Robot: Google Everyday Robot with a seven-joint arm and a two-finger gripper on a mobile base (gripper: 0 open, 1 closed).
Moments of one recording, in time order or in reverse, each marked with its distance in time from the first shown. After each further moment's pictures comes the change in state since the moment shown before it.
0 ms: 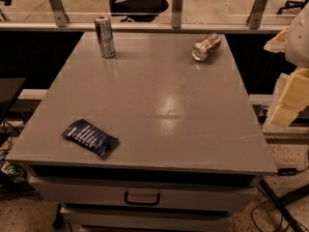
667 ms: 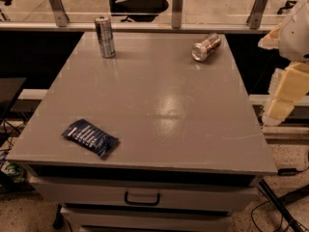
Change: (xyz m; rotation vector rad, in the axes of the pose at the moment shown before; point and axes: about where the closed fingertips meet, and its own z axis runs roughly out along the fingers) arm -0.006 -0.012 0.008 -0.018 0.006 -0.044
